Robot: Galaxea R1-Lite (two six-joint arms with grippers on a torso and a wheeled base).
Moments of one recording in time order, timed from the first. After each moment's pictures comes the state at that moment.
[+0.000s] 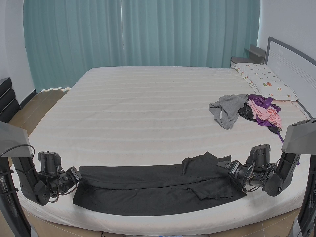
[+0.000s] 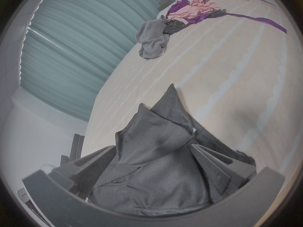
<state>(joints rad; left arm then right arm) 0.01 2.12 -0.25 -1.17 -0.05 -0.67 0.25 2.21 -0.42 -1.13 0.11 0.87</state>
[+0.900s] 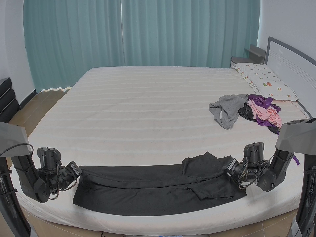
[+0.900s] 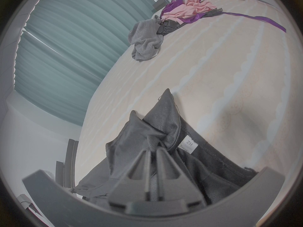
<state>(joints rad) 0.00 2.10 -0.29 -1.17 -0.05 -0.71 0.24 2.29 -0.56 -1.05 0.05 0.89</state>
